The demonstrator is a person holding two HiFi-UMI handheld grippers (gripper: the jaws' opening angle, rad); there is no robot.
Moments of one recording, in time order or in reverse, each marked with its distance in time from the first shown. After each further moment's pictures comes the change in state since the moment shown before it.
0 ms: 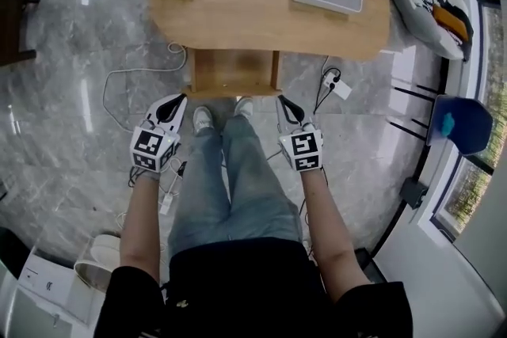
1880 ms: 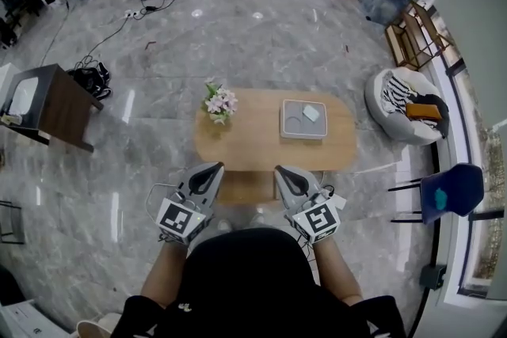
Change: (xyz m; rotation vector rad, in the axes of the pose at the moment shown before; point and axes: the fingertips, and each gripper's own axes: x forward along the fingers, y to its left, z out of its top) left arm -0.219 -0.183 0.427 0.276 -0.489 0.003; right arm -0.310 0.018 0.374 -0.121 -0.616 0.149
